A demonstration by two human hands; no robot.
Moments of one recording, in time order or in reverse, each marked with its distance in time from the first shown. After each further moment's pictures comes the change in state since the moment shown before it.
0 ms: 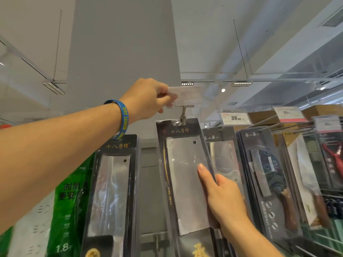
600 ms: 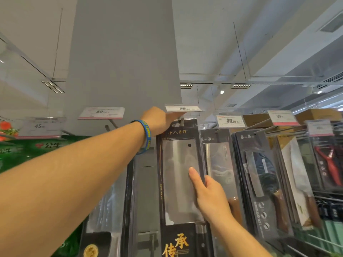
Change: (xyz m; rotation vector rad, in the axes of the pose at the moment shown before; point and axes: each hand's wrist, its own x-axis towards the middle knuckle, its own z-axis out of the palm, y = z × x) left_hand -0.001 0.004 0.061 -0.285 -0.143 -0.536; right_hand 0.005 0.008 0.010 0.018 -0.118 0.002
